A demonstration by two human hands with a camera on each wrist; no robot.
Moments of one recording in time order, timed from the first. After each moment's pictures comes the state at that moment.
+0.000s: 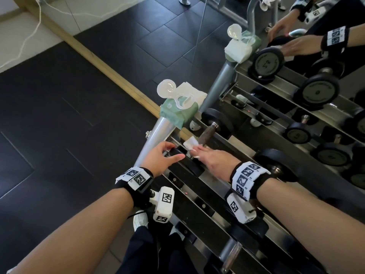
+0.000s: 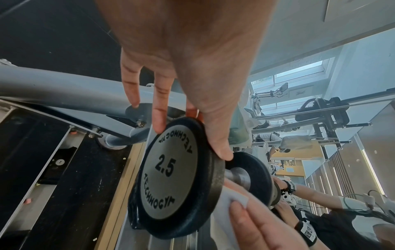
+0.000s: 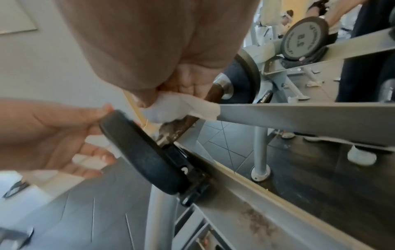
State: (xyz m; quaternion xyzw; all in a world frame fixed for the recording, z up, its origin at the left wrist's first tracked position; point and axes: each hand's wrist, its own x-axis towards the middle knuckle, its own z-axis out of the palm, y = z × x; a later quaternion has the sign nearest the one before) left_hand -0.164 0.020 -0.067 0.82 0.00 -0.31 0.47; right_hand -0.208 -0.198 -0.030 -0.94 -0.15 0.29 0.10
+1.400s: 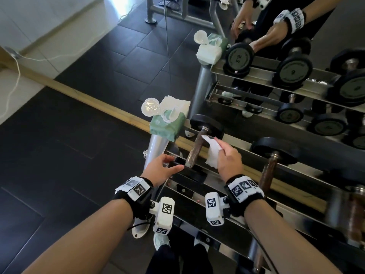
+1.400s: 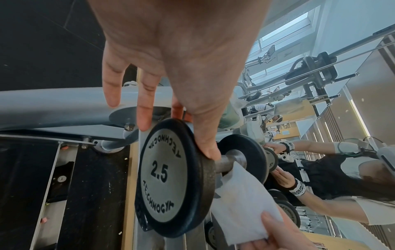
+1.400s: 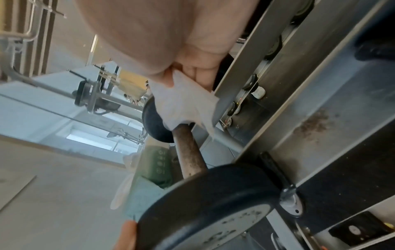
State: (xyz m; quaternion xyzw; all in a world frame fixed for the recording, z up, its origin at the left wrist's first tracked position) left_hand -0.136 0.022 -0.065 0.85 -0.10 -0.36 0.36; right_hand -0.231 -0.191 -0.060 -0.80 0.33 -0.10 0.49
